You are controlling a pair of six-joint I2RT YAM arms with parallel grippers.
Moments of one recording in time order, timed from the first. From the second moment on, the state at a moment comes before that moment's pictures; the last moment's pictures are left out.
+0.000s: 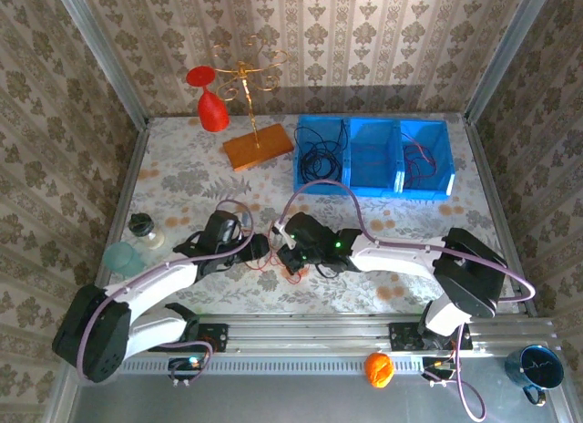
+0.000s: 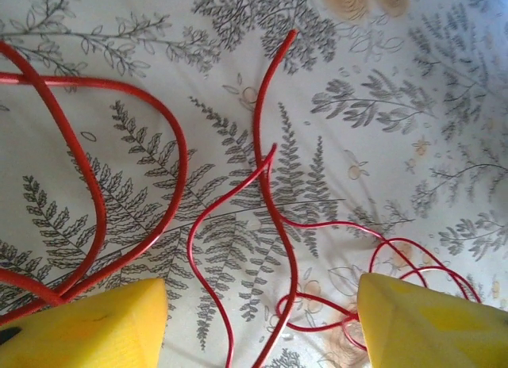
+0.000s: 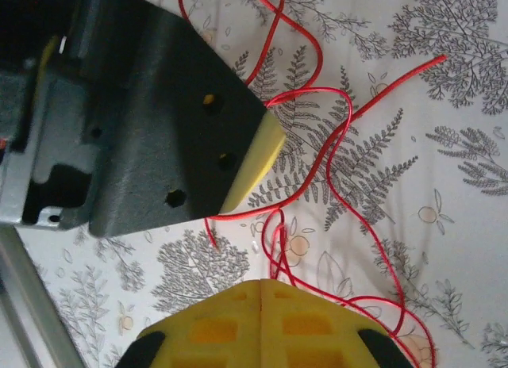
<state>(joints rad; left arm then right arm) -0.58 1.10 0.43 -0.19 0.22 -0.67 1.00 1.58 0.93 -0.16 -0.03 0.32</state>
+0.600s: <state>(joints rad) -0.63 0.82 0.42 -0.22 0.12 -0.63 1.00 1.42 0.95 -0.22 0.01 0.32</state>
